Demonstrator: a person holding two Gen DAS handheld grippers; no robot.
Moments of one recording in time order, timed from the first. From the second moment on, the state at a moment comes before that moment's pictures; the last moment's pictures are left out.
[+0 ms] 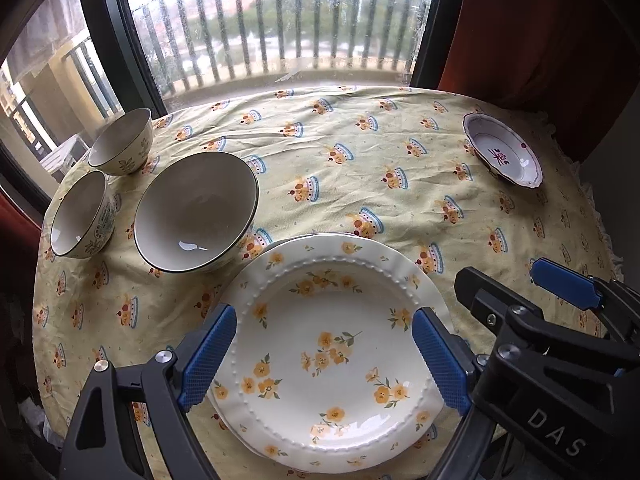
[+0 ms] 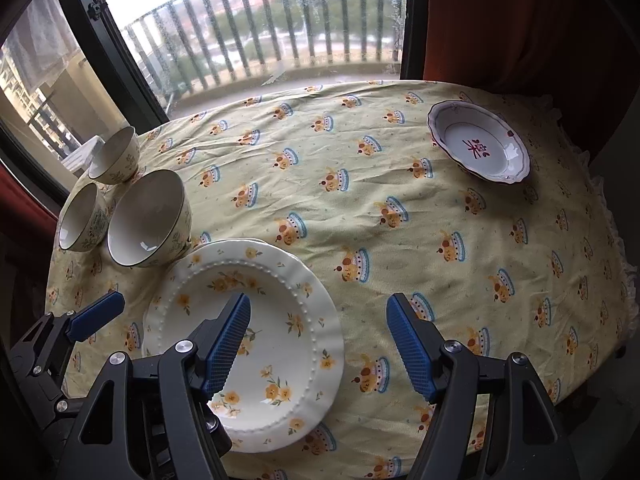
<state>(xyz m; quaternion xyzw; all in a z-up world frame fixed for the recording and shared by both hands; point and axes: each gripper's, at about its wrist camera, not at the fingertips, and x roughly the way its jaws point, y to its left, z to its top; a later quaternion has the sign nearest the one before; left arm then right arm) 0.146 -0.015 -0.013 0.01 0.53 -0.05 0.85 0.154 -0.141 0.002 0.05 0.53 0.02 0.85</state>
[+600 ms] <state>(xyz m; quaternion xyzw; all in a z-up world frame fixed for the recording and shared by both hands) 0.231 -0.163 -0.022 -0.01 0.51 0.00 0.86 0.239 -0.290 -0.004 0.05 0.50 0.04 0.86</state>
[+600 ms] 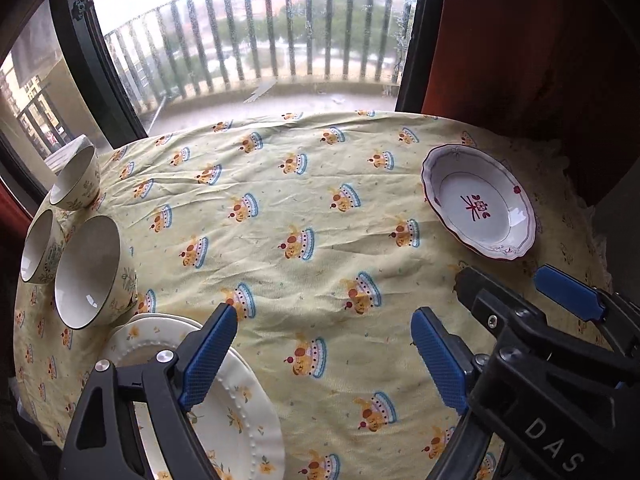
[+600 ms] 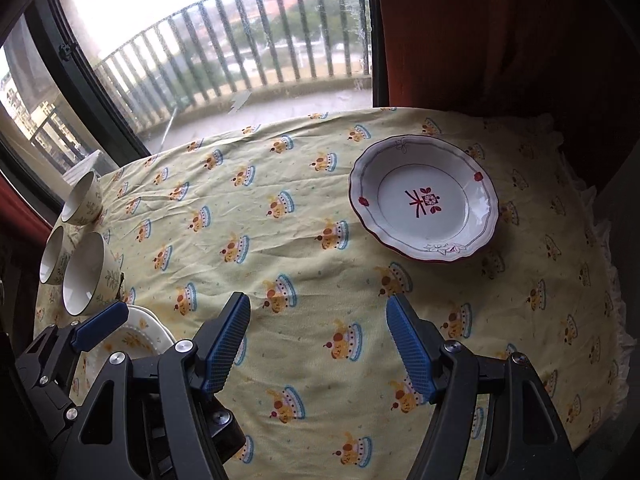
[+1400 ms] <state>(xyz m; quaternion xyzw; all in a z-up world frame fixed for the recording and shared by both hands) 0.361 -0.279 -0.088 0.01 0.50 0.00 0.87 0.358 -0.422 -0.070 0.08 0.50 -0.04 0.86</state>
